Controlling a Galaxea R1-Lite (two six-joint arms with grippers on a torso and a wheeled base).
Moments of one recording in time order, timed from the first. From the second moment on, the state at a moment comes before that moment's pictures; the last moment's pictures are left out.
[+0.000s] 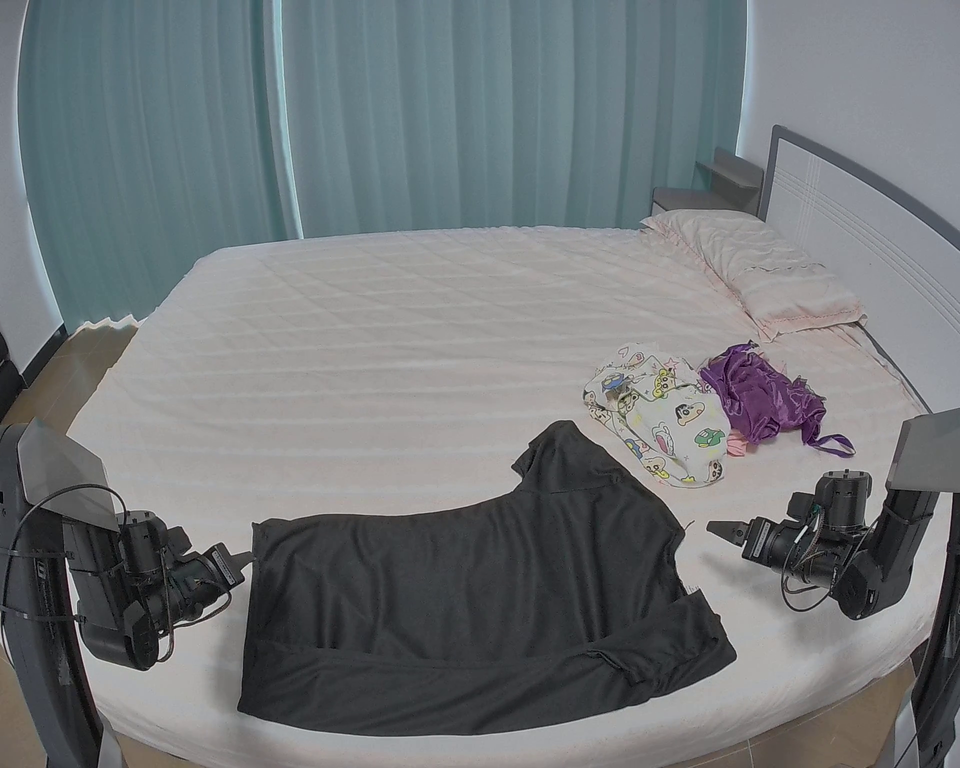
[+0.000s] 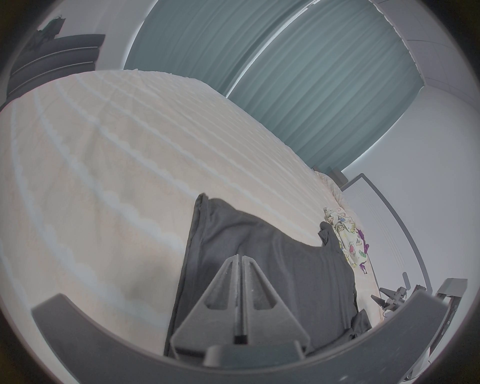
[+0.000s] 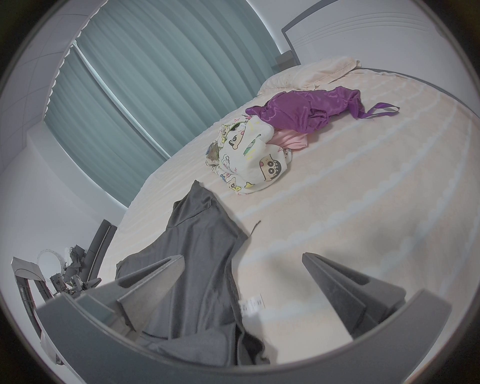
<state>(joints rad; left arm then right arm) 0.15 2.37 -0.32 -1.55 -0.38 -0.54 -0.01 2.26 -0.45 -1.26 0.28 0.43</state>
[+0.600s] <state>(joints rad) 0.15 2.38 -0.32 -1.55 -0.37 -0.55 -0.01 2.26 -0.45 -1.26 0.28 0.43</state>
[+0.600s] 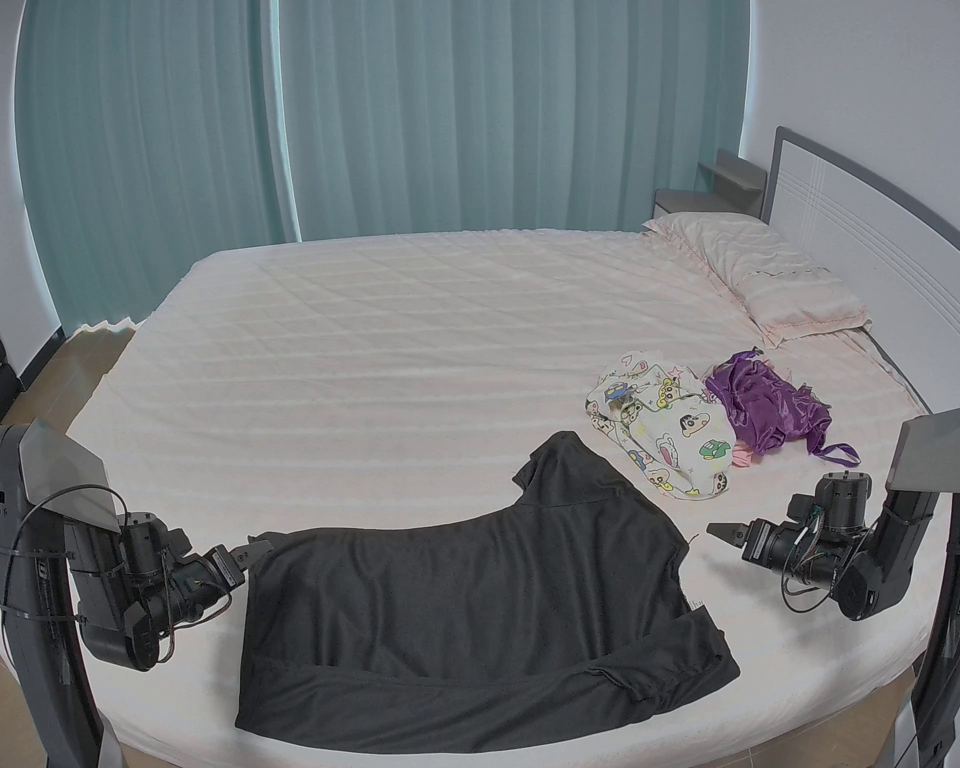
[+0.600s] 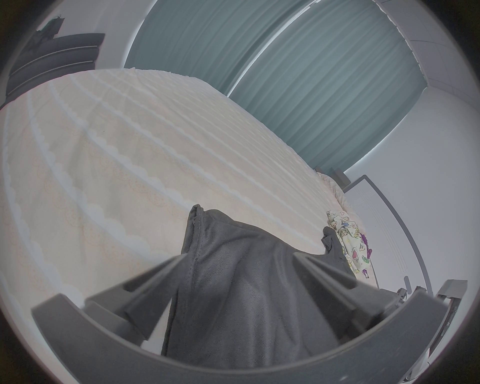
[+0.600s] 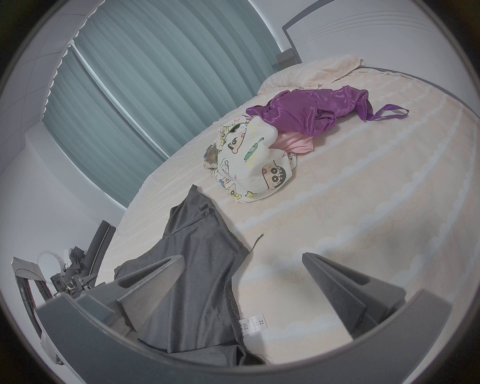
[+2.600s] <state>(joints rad) 0.06 2.49 -0.51 -1.45 -0.07 -0.44 0.02 2.26 -0.43 -1.26 0.28 0.43</state>
